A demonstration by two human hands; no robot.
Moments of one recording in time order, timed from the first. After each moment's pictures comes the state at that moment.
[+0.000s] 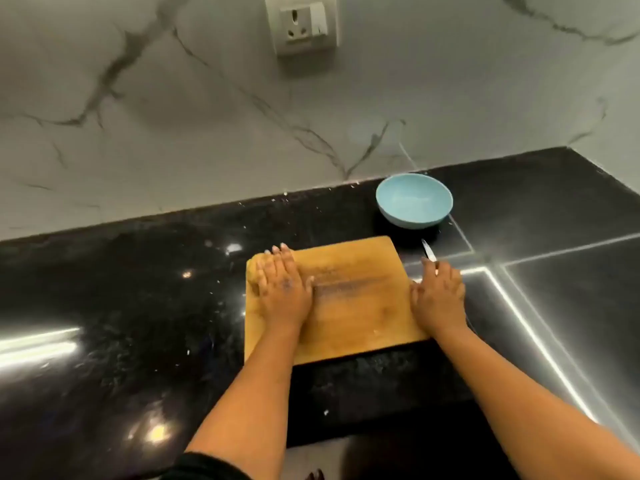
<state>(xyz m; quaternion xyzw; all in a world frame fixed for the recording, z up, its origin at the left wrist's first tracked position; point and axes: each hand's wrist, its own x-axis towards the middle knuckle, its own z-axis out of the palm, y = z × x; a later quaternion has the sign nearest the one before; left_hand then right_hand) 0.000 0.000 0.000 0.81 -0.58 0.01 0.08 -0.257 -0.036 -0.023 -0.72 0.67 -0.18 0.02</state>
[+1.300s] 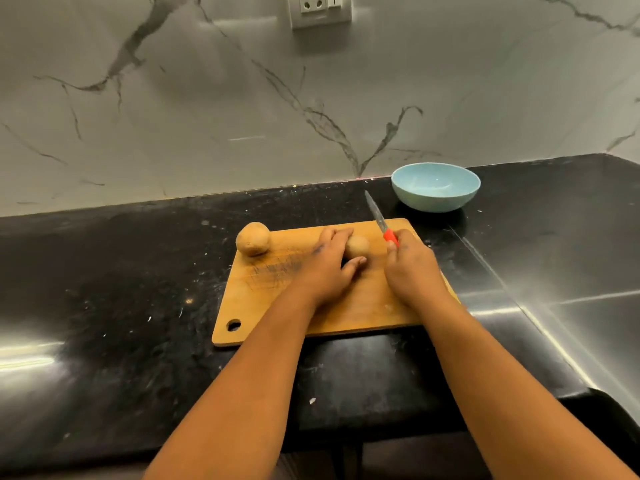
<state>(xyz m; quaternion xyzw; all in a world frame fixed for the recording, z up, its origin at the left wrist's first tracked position) -0.042 -0.009 -0.030 0.65 -0.70 -0.13 0.27 -0.193 -0.029 -0.024 -0.71 0.59 -0.33 0.21</state>
